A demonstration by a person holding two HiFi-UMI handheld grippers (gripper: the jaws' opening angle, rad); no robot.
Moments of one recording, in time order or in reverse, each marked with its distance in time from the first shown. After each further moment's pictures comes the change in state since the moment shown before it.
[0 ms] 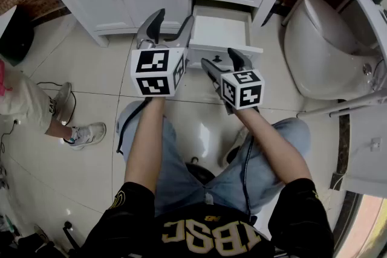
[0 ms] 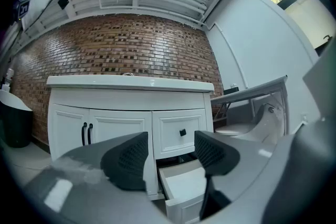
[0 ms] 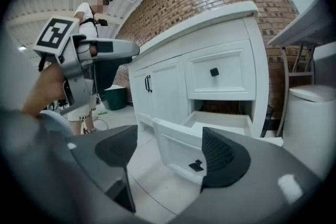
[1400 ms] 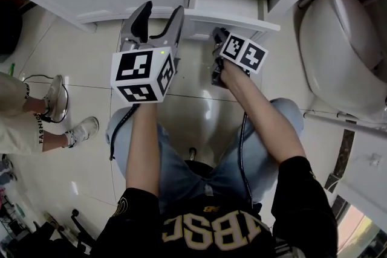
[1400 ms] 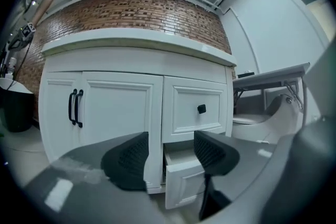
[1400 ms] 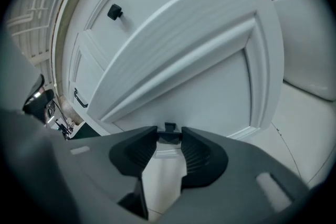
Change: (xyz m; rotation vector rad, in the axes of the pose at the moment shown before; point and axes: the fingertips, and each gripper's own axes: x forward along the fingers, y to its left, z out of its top) left arm 0.109 0.057 -0.071 -0.074 0.124 0.059; right arm 0.174 -0.143 -0.050 0.652 0.114 -0.169
